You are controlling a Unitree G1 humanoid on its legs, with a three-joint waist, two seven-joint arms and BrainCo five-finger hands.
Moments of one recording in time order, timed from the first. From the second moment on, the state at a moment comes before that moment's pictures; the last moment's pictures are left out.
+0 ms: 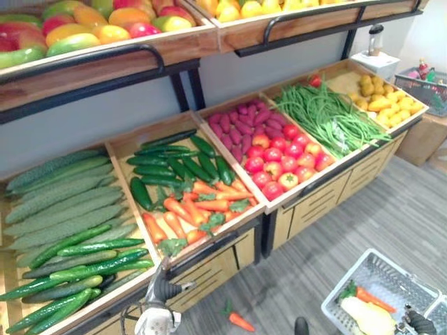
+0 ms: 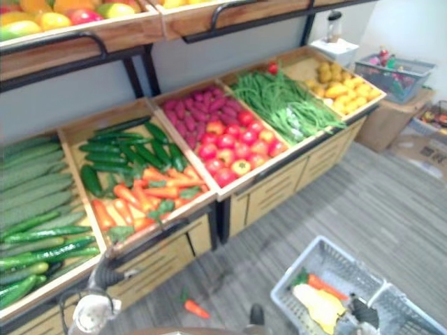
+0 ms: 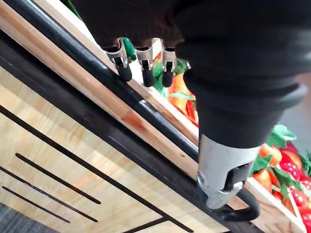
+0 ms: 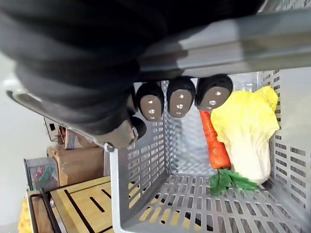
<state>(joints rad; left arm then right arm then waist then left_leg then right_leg) 0.20 0.16 0.17 0.66 0.46 -0.31 0.26 0.10 -0.30 -0.57 0.97 0.48 -0.15 -0.01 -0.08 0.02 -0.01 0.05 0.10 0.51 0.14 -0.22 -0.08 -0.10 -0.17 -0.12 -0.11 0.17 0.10</state>
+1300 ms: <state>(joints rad) 0.26 0.40 0.31 1.05 0.26 -0.07 0.27 0.01 -0.39 -0.35 0.73 -0.11 -0.10 -0.07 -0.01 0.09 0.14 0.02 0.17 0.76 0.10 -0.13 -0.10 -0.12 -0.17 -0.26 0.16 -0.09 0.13</state>
